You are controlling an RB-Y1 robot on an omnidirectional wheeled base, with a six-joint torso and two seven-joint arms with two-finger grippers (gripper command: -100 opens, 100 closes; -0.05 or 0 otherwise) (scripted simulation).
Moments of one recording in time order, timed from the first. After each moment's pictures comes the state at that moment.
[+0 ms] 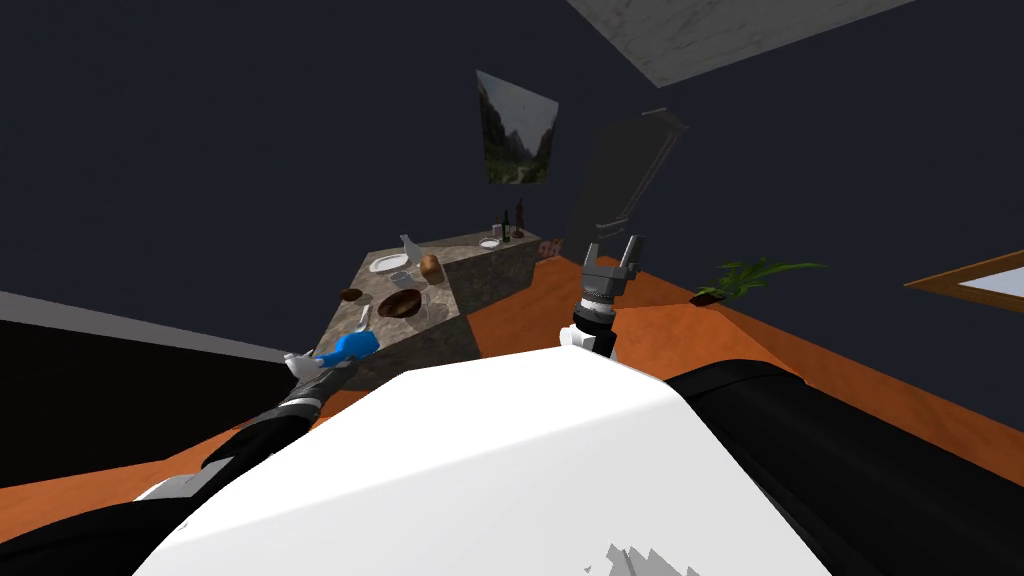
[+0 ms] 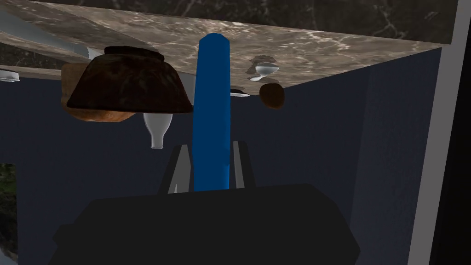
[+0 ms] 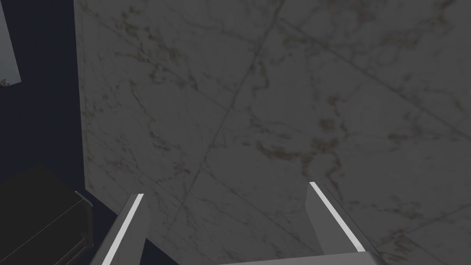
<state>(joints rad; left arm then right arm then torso) 0.99 0.73 0.25 -2.06 -0.12 0.20 -0.36 0.49 0.04 0.00 -2.38 -0.04 -0.62 -0.07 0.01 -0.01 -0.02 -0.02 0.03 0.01</state>
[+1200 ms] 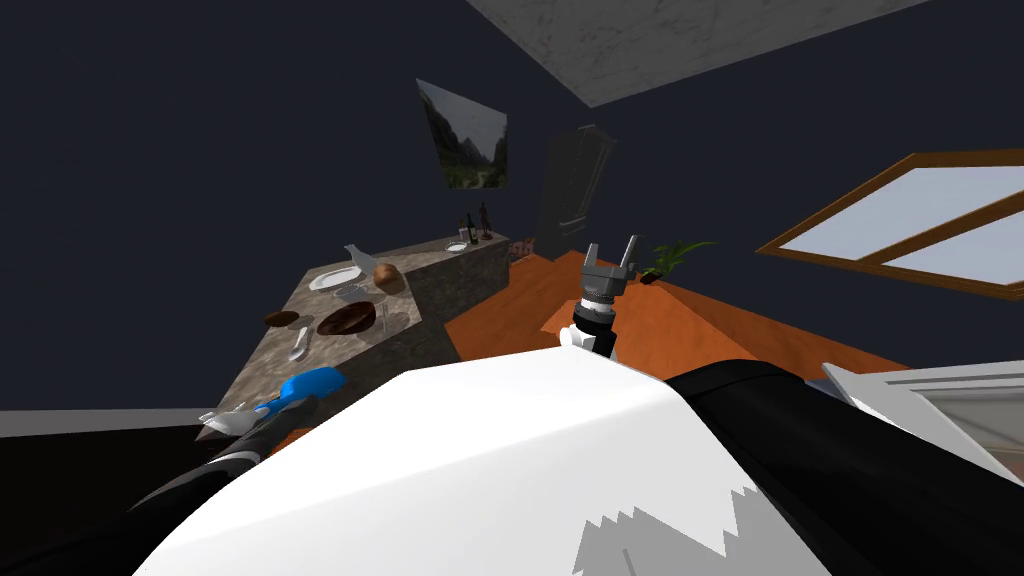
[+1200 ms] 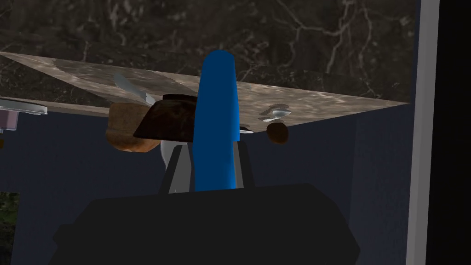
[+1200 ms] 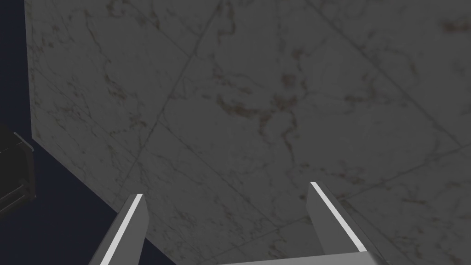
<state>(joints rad) 1.22 0.80 0.34 -2.05 0.05 0.23 -0.27 0.49 0.04 0.00 -2.38 -0.04 -0.62 -0.07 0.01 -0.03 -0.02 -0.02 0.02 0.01</state>
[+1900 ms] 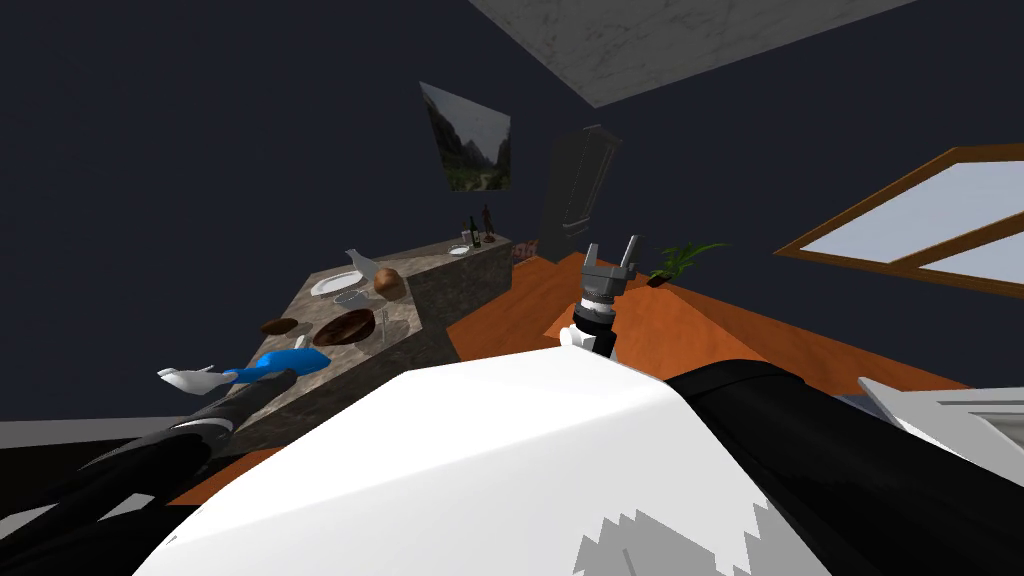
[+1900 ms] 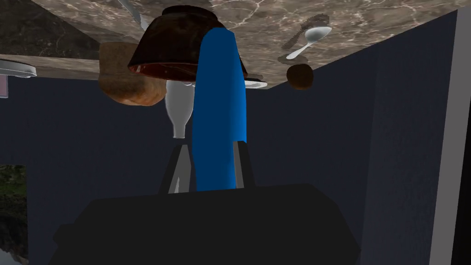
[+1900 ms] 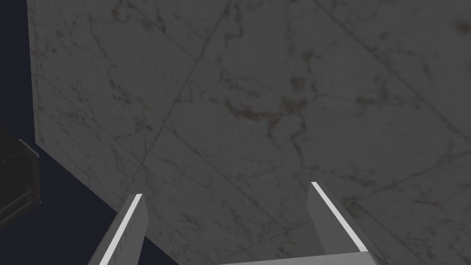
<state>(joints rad) 1.20 0.93 0.49 -2.12 0.10 0.35 -0.23 0.49 0.04 0.00 -2.38 -0.04 -0.62 -0.07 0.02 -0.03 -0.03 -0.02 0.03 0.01</state>
